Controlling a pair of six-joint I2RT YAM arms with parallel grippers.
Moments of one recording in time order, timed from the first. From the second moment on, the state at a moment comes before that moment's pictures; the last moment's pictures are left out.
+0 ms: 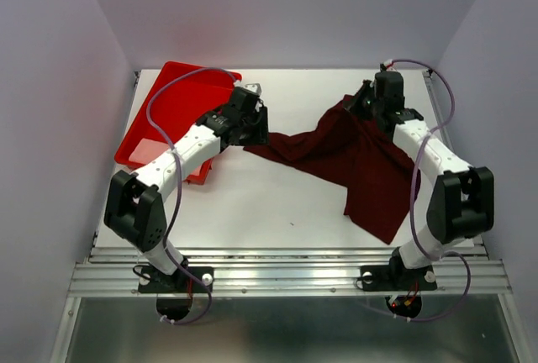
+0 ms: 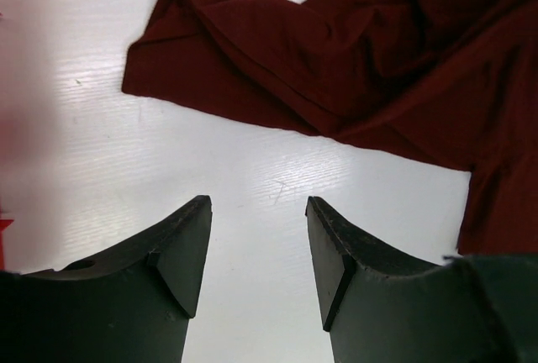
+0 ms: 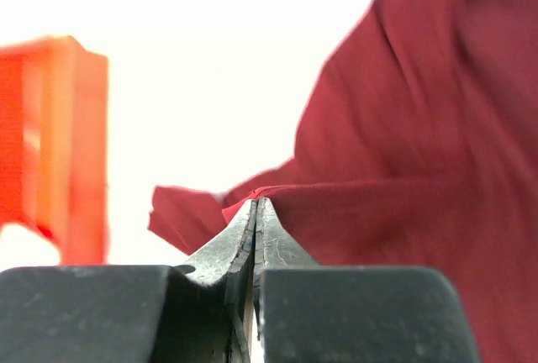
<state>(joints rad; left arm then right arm) -0.58 1.62 1.35 -0.56 -0.04 -0.49 0.17 1.55 1.19 -0.20 -0.09 0.63</state>
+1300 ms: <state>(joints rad) -0.46 1.91 1.30 -0.45 -0.13 -0.71 0.17 1.02 0.81 -0.59 0.06 0.74</state>
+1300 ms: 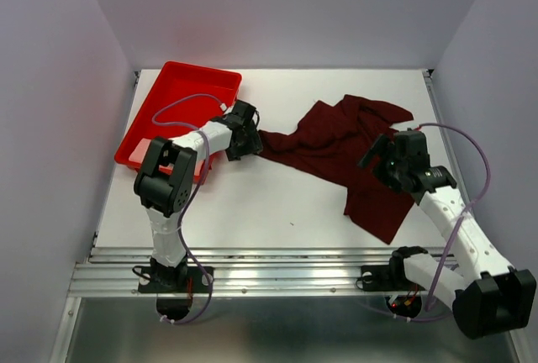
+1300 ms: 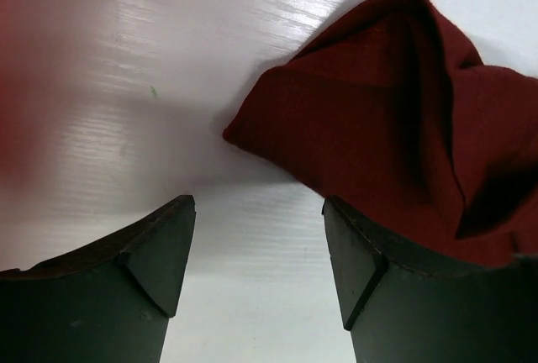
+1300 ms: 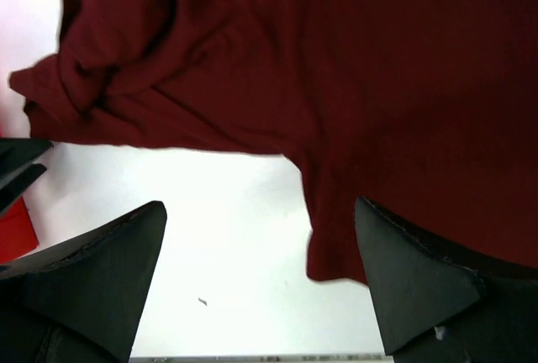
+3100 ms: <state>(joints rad) -0.40 1.72 1.40 -0.44 -0.12 -0.73 0.17 0.78 0.35 -0.73 -0.11 1.10</state>
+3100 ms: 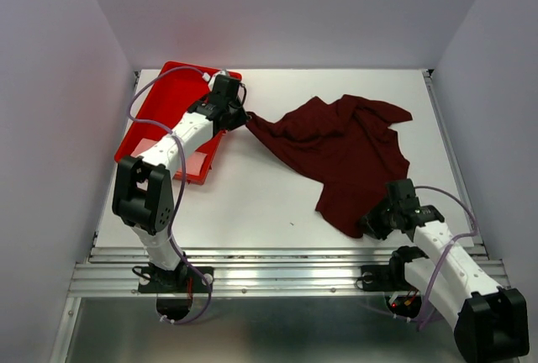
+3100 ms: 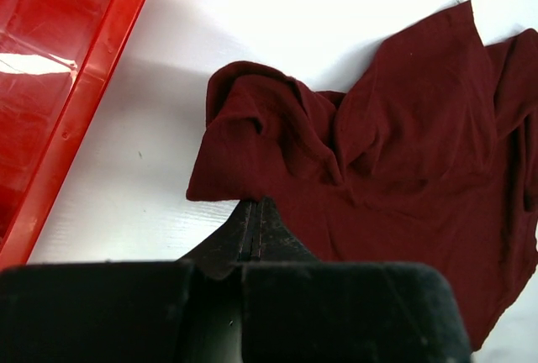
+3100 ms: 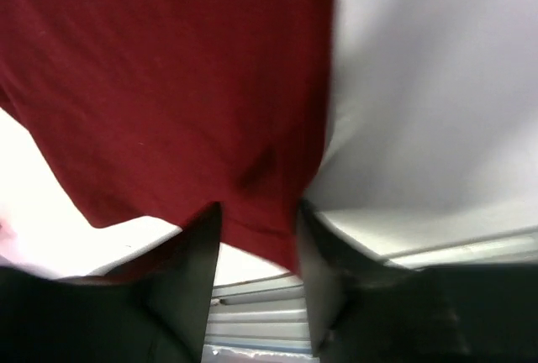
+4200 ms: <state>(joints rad) -0.50 1.67 1.34 -0.45 -0.12 -0.74 0.10 1.09 0.64 -0.60 0.16 0.85</state>
